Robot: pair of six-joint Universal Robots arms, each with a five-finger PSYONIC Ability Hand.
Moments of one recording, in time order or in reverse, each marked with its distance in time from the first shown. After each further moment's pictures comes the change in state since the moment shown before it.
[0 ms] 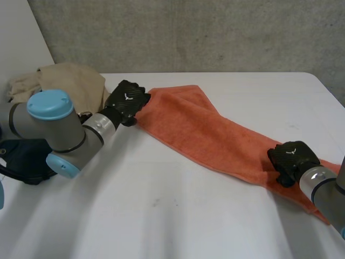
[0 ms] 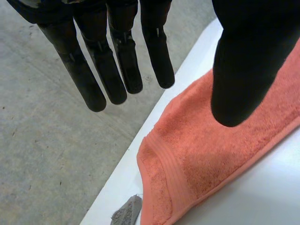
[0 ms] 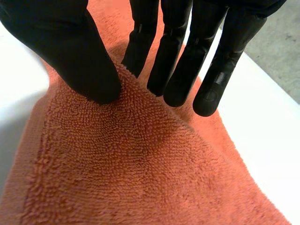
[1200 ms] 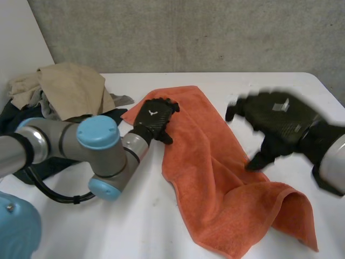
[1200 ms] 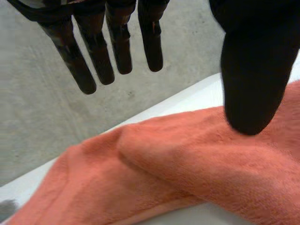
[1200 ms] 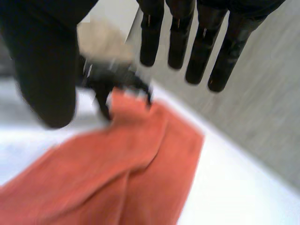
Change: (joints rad) left arm -0.210 -0.090 -0.004 0.093 -0.258 -0.456; right arm 0.196 -0.468 -0.230 0.541 -0.211 0.252; left_hand -0.248 -0.268 -0.270 -0.272 -0.263; right_hand -0.528 -0.660 -0.667 -0.668 -0.634
